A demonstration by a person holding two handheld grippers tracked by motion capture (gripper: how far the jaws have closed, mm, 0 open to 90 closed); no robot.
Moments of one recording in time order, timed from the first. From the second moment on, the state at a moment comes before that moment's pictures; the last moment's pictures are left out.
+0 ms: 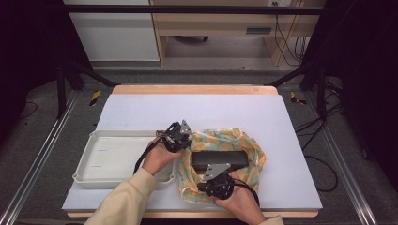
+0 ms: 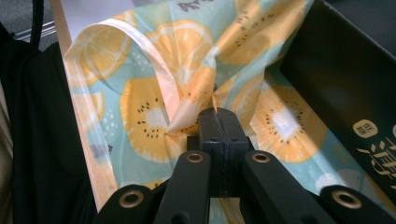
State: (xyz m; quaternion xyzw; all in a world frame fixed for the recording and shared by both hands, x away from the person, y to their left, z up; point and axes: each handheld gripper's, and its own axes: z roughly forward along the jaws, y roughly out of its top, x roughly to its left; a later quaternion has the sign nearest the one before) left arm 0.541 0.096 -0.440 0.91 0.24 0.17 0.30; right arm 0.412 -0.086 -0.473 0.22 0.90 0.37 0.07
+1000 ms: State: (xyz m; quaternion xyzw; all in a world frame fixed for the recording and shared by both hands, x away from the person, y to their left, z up) left arm 0.546 0.095 -0.447 0.91 0.25 0.17 0.28; right arm 0.406 -0.082 -0.472 0.21 0.90 0.37 0.06
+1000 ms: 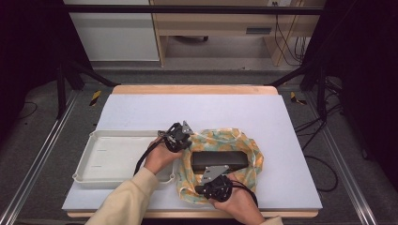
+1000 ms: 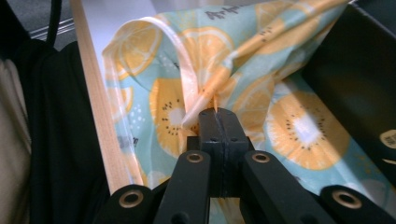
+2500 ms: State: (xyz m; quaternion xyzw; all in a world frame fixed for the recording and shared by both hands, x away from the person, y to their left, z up) left arm 0.428 0.107 -0.439 0.88 0.20 0.17 0.39; right arm 0.453 -0.207 -0.418 0.36 0.80 0.40 0.26
